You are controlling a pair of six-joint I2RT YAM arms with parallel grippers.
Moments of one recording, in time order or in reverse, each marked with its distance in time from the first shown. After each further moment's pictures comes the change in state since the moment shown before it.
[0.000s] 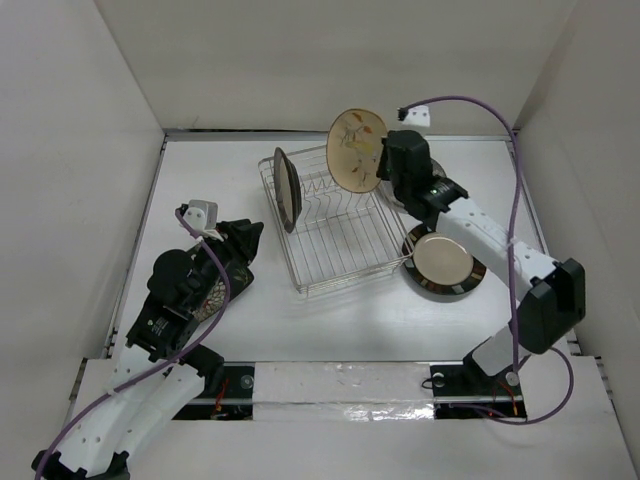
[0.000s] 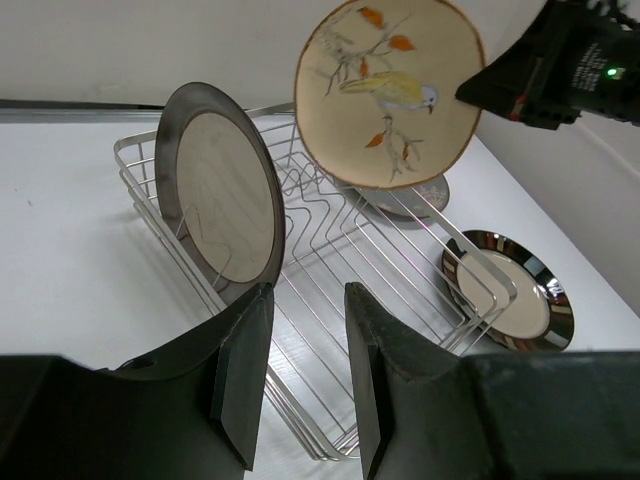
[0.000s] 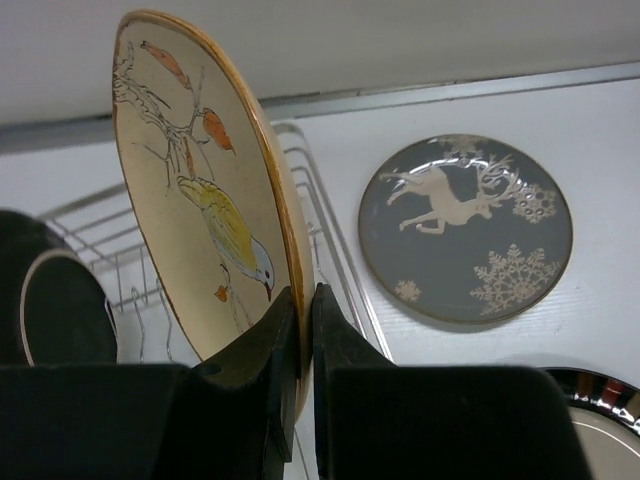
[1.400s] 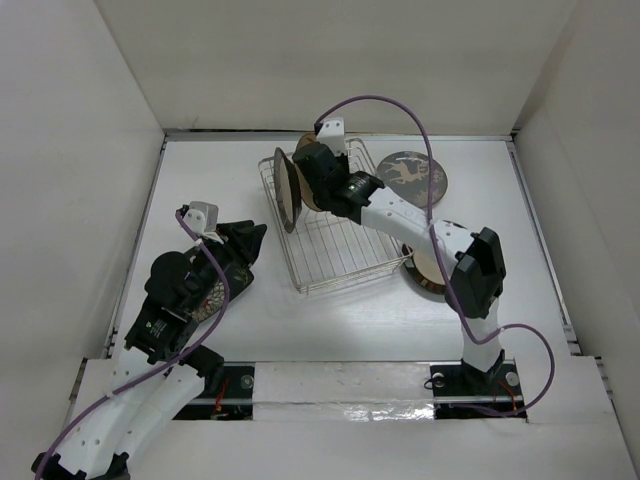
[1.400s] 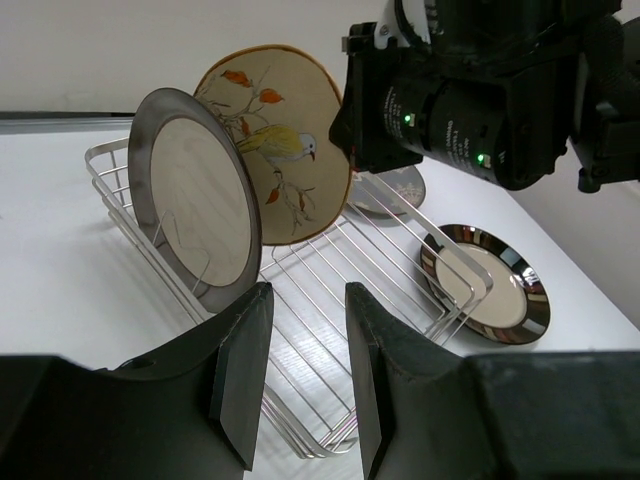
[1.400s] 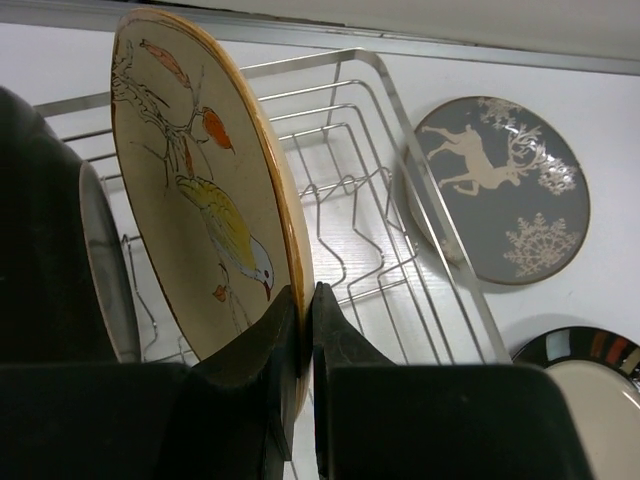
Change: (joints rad) left arm 0.000 -0.014 0.000 0.007 0.058 -0.004; right arm 0.293 0.443 0.502 -0.349 0.334 -0.011
